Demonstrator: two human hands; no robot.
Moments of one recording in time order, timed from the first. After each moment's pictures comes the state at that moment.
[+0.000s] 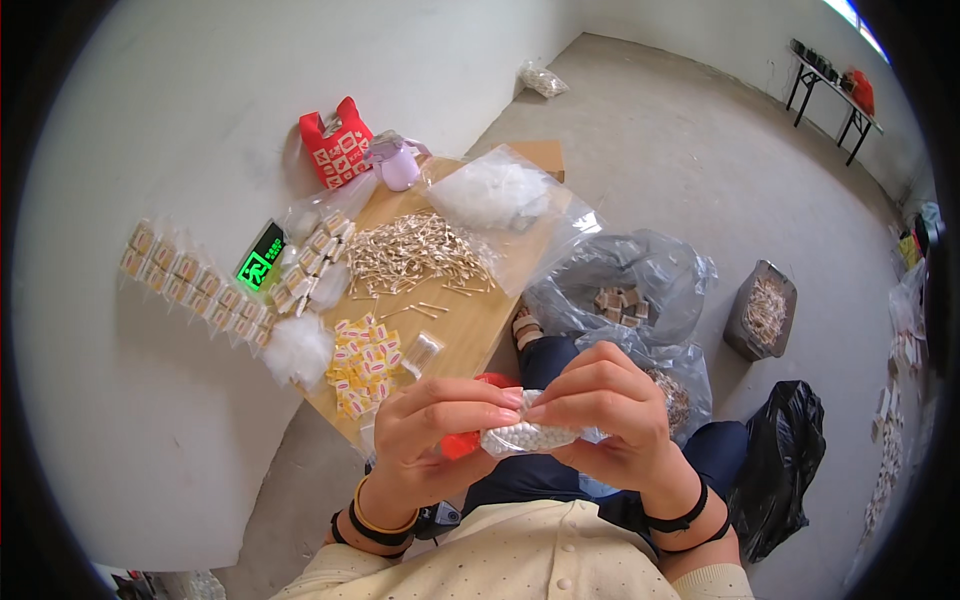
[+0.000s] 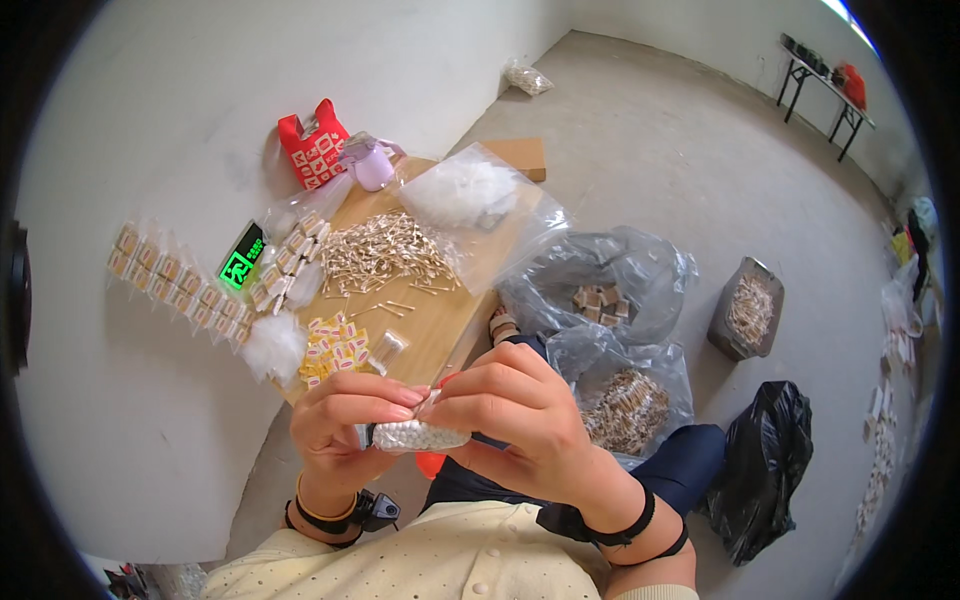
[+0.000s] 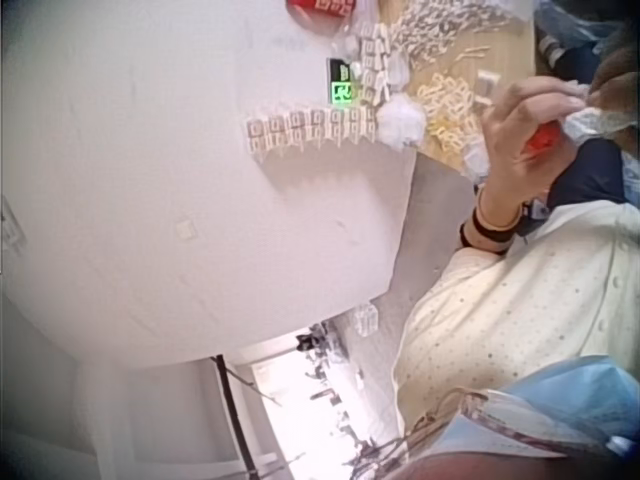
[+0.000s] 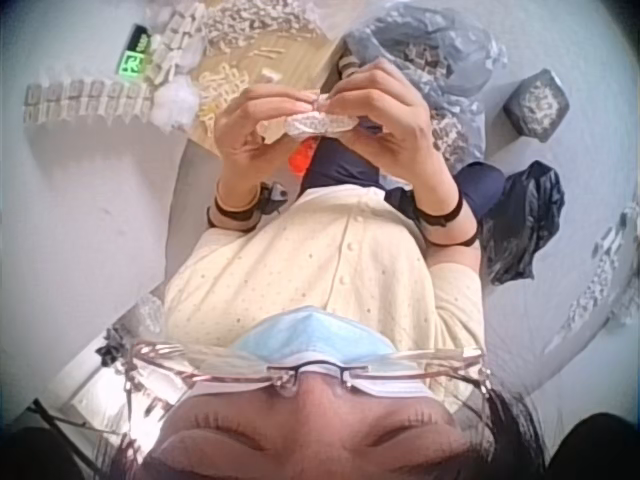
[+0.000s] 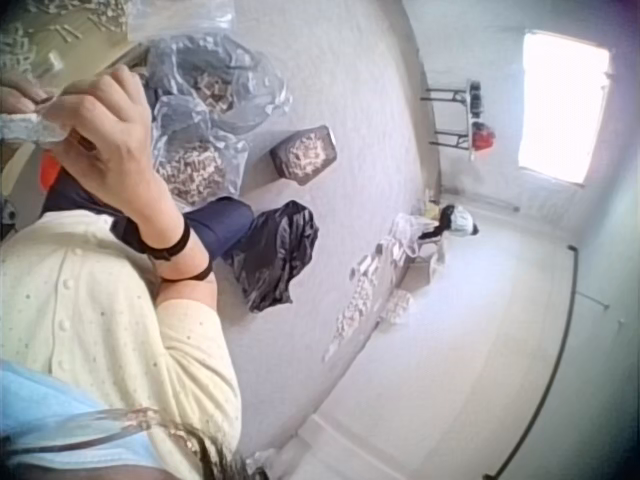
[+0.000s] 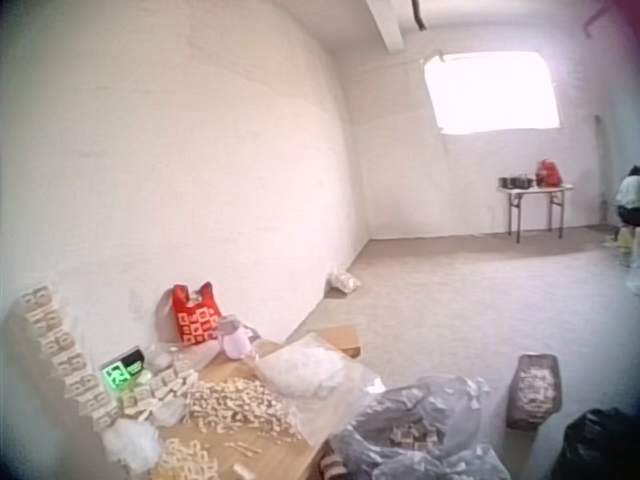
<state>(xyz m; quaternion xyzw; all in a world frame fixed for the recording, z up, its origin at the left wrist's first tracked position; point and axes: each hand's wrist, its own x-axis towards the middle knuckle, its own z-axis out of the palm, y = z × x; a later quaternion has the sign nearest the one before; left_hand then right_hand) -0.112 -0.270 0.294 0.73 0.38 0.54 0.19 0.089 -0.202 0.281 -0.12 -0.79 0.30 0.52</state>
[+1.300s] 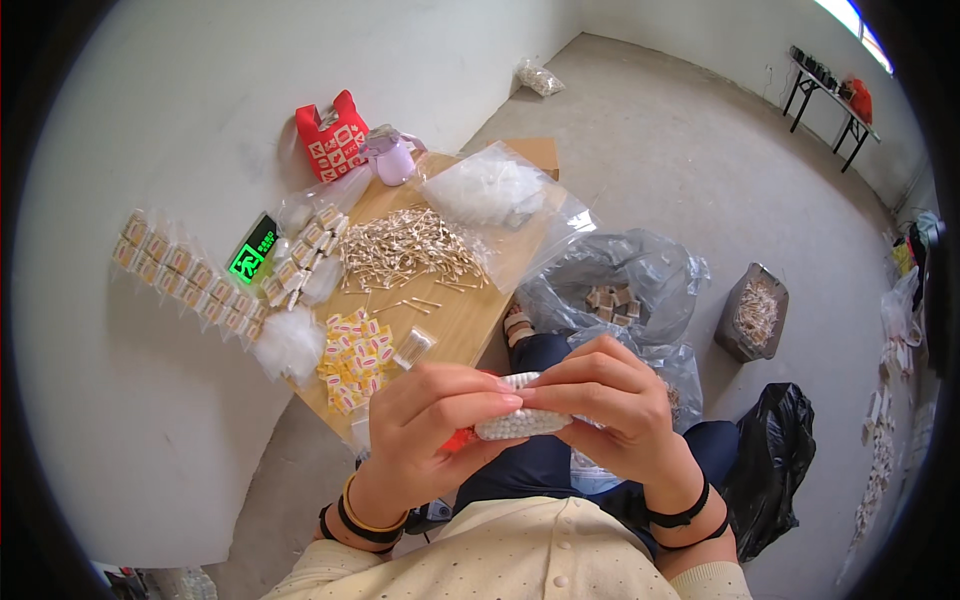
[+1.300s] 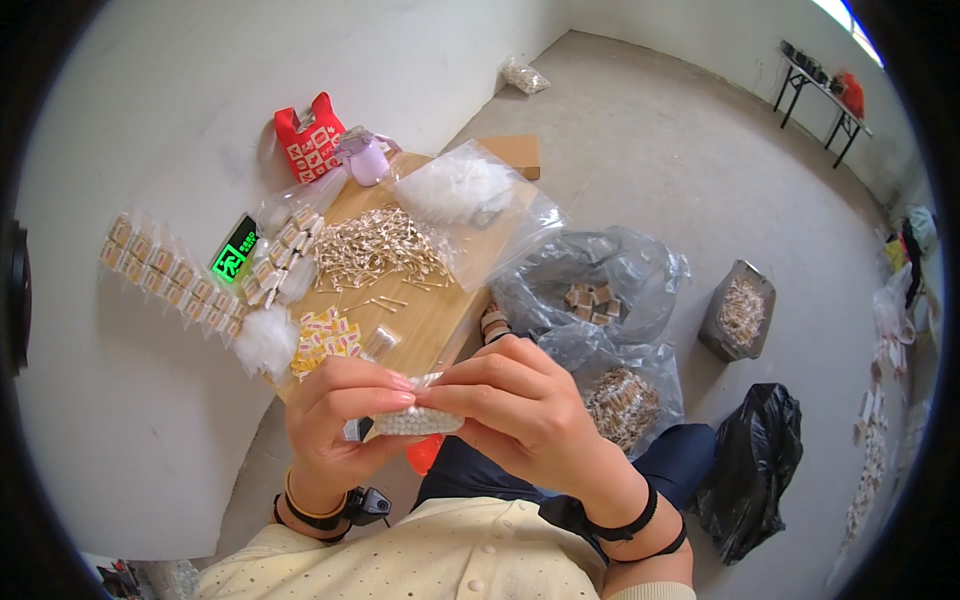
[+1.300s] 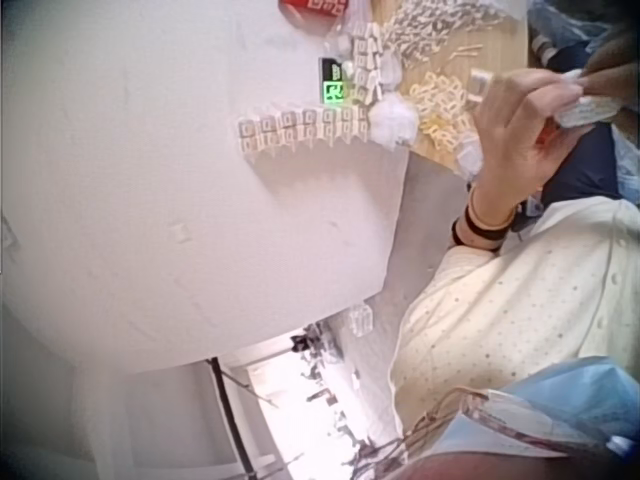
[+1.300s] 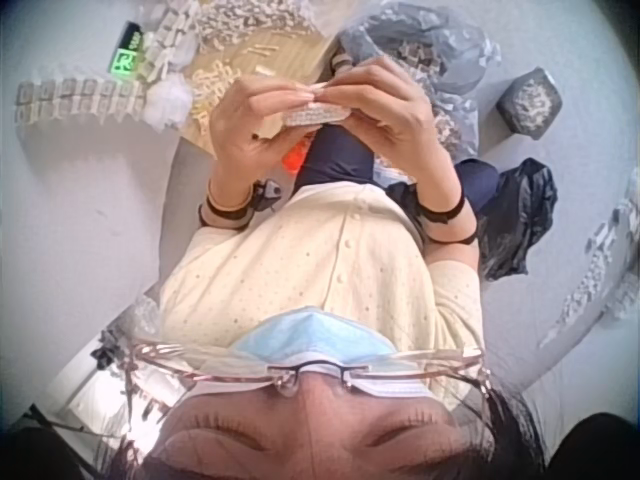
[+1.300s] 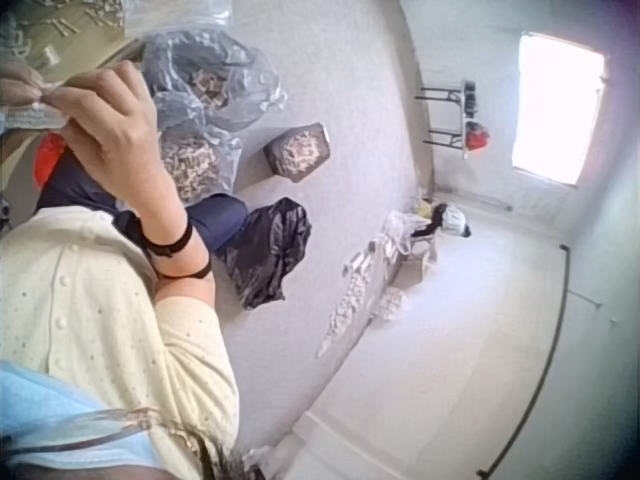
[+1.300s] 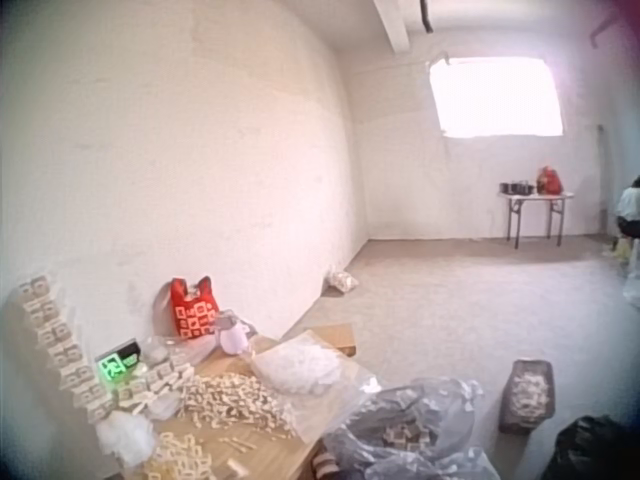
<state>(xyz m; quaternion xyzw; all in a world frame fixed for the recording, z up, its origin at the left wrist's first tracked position) -0.106 -0.269 0.309 0.76 0.42 0.49 0.07 0.096 -0.199 0.288 -0.15 -0.82 0.28 0.47</state>
